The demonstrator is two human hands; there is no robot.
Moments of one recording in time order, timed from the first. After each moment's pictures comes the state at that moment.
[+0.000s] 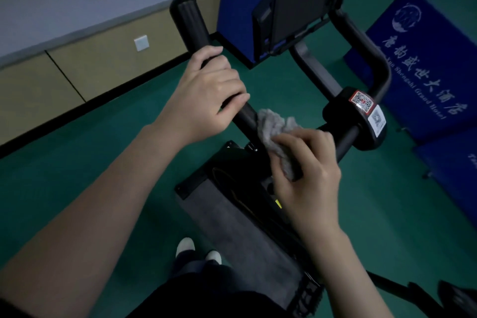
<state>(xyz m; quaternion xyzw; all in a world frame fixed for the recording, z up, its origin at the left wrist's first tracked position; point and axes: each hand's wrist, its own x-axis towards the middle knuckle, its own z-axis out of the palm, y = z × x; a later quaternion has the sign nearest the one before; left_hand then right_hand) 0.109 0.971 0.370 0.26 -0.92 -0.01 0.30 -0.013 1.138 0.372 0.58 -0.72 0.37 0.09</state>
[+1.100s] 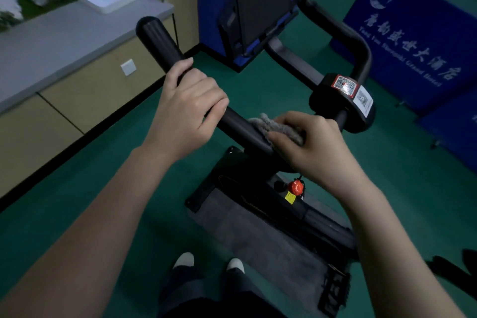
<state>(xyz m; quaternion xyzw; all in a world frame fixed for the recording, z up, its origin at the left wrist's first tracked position) 0.109 0.971 0.364 0.25 -0.92 0.01 0.31 -0.045 1.123 0.406 0.54 -0.78 0.28 -0.15</state>
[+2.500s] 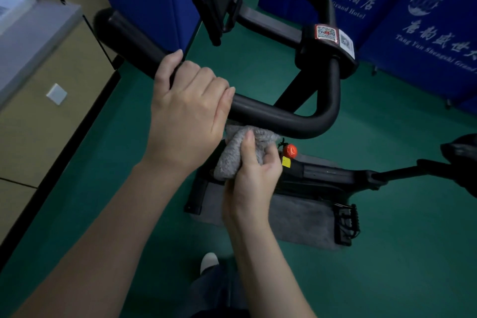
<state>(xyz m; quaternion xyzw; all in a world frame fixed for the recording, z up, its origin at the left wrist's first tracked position) 0.115 0.954 0.358 0.17 -0.93 0.06 0.31 0.111 1.052 0.318 -0.10 -0.49 0.85 -0.16</state>
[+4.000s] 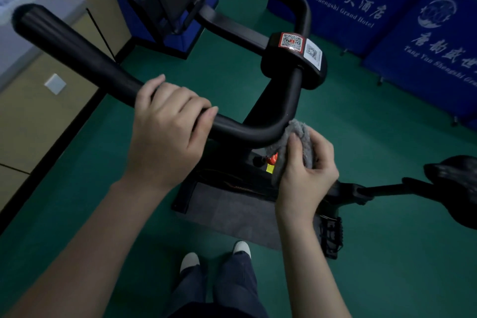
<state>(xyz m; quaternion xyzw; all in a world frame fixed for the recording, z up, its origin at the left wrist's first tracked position) 0.089 1.005 0.355 0.18 -0.93 -0.04 0.31 0.008 1.159 0.327 0.03 -0.72 0.68 0.08</state>
